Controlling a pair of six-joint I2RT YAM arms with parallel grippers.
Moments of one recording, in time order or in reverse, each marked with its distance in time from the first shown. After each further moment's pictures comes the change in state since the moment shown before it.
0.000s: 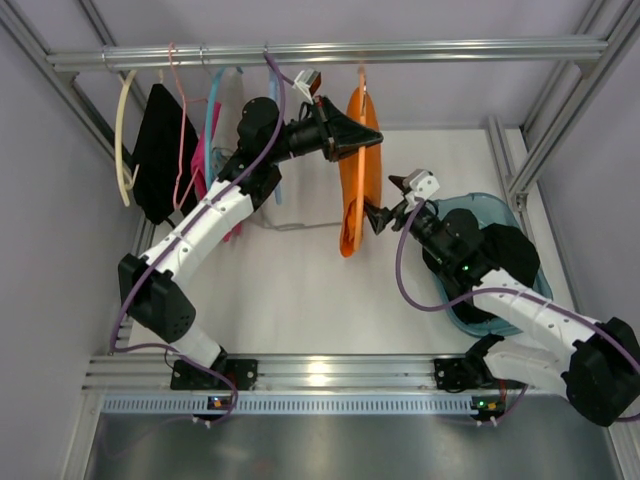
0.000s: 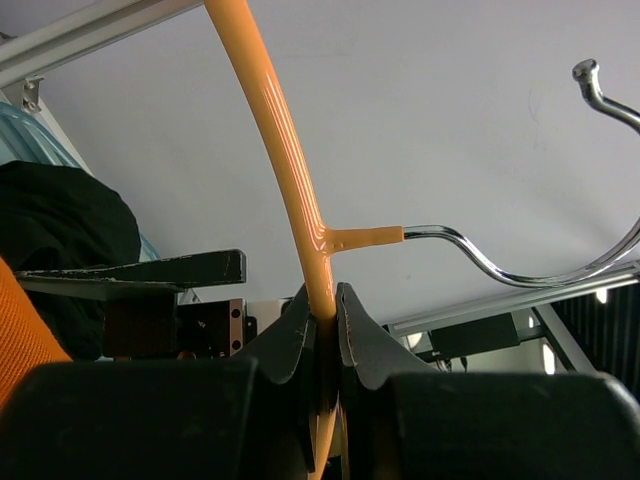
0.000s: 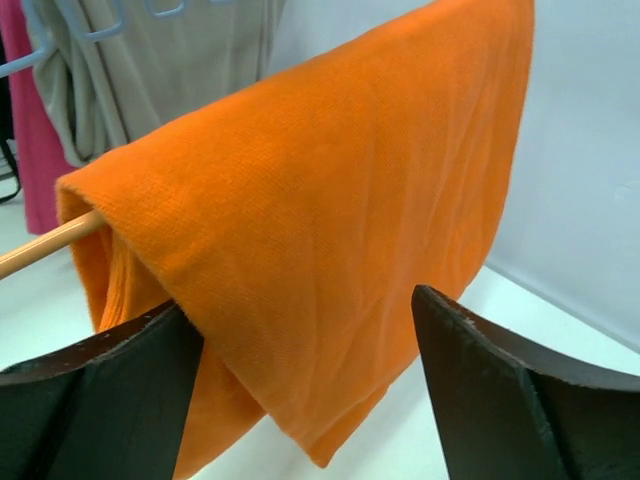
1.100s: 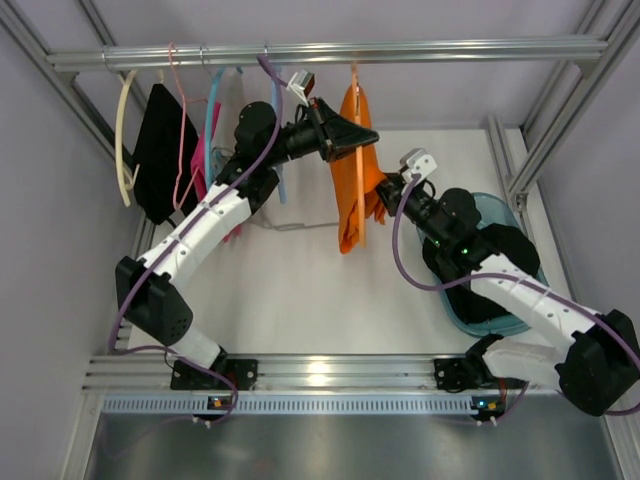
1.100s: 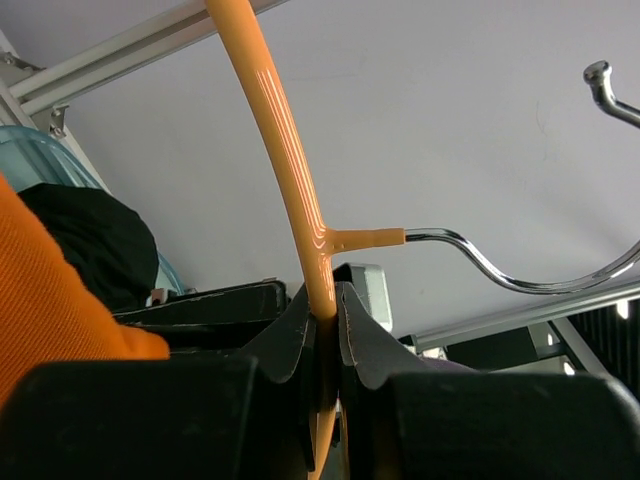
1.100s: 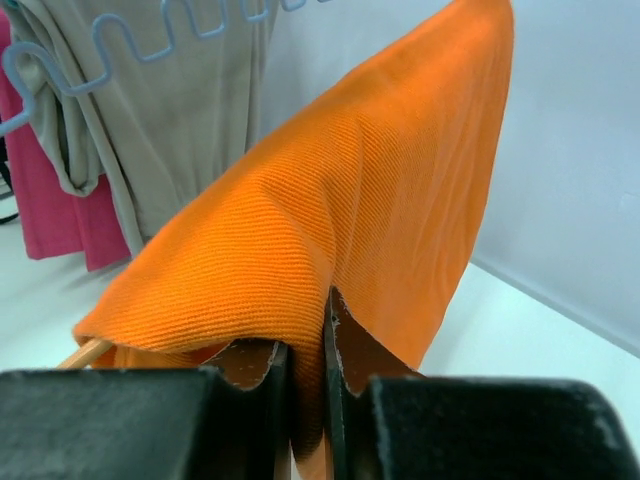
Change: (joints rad) left arm 0.008 -0.014 -0.028 0.024 -0.037 0.032; right arm -0.024 0.091 0.156 -0.087 0.002 0.030
